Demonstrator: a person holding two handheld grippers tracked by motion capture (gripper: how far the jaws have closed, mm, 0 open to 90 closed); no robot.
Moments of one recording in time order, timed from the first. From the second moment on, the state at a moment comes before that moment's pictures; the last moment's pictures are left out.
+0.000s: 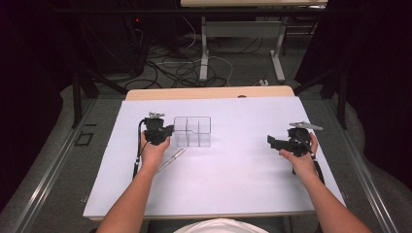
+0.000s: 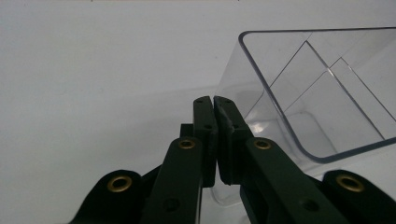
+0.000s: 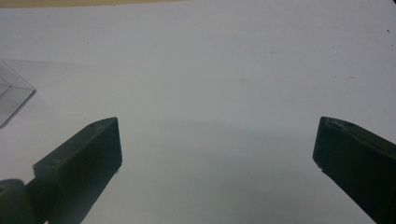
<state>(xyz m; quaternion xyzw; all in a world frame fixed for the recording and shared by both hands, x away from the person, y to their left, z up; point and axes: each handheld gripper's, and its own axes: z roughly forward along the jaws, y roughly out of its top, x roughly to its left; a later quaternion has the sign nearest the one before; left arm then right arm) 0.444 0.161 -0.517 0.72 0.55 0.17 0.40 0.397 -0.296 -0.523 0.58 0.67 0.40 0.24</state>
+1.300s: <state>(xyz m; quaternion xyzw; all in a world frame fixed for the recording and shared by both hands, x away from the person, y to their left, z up) 0.447 0.094 -0.516 0.73 0.53 0.14 0.41 0.398 -0.294 -0.525 0.58 0.67 0.40 0.23</state>
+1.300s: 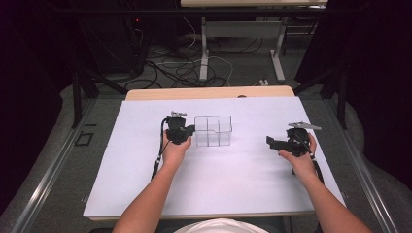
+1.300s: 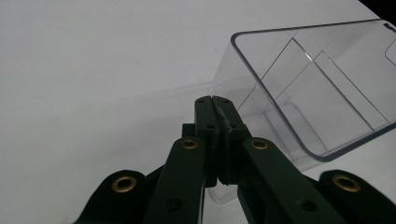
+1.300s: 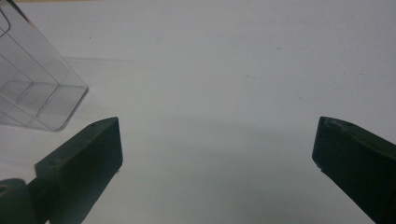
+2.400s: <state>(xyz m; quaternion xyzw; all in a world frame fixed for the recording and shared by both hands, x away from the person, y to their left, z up) 0.424 0.130 -0.482 0.73 0.50 0.12 0.44 0.397 -0.295 -0.525 0.58 0.67 0.40 0.23</state>
